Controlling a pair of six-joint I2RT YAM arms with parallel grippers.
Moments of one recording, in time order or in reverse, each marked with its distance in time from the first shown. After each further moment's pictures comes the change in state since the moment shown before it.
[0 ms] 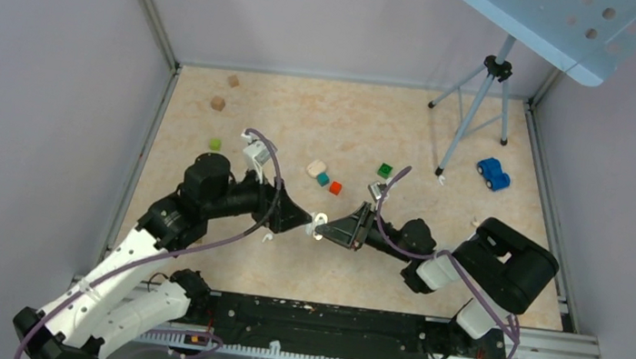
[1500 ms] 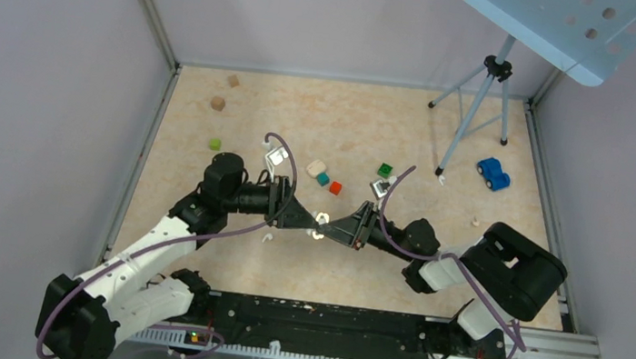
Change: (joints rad) left arm 0.092 0.160 -0.212 0.419 0.389 -0.297; right arm 0.000 -0.052 0.000 0.002 -0.015 -0.039
